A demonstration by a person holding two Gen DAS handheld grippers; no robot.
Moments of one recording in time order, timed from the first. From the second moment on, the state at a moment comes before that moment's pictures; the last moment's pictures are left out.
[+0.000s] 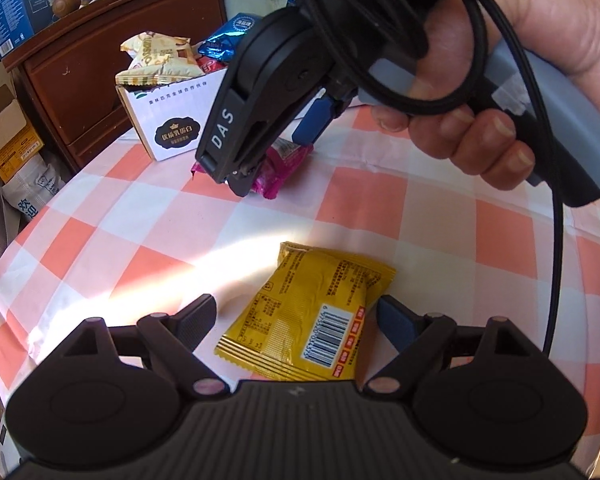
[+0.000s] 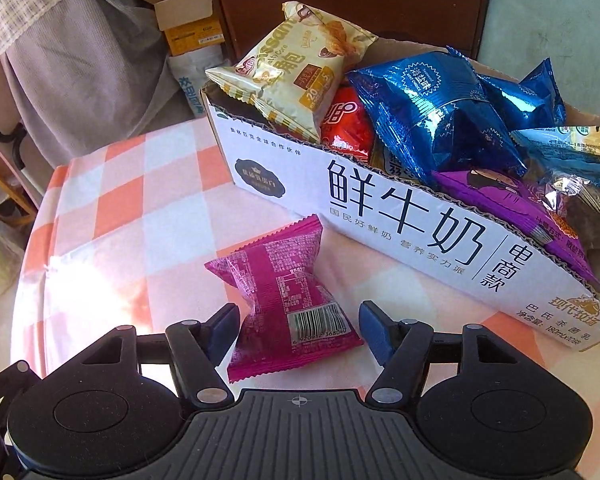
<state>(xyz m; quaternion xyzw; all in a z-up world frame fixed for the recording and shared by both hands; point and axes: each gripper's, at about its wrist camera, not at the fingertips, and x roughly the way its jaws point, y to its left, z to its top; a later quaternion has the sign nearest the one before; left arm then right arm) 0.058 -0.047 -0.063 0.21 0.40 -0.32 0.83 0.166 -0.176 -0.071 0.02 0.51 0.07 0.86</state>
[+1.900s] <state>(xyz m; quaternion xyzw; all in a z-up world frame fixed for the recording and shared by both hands) 0.130 -0.004 -0.024 0.06 0.43 -0.07 0.90 0.130 -0.191 -0.025 0.06 0.46 0.08 0.88</state>
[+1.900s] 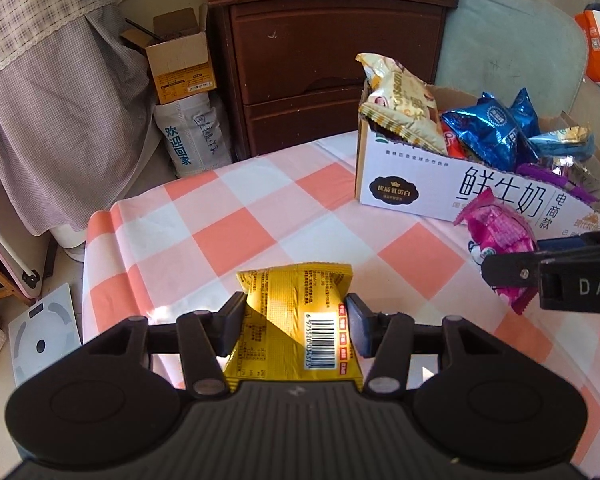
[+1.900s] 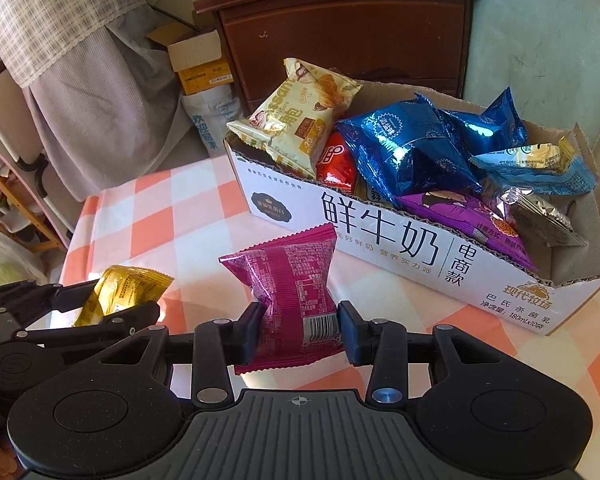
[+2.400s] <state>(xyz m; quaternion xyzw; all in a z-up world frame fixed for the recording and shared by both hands) 0.135 -0.003 -0.001 0.02 0.42 -0.06 0.91 0.111 -0.193 0.005 0.09 0.42 0.06 0.90</state>
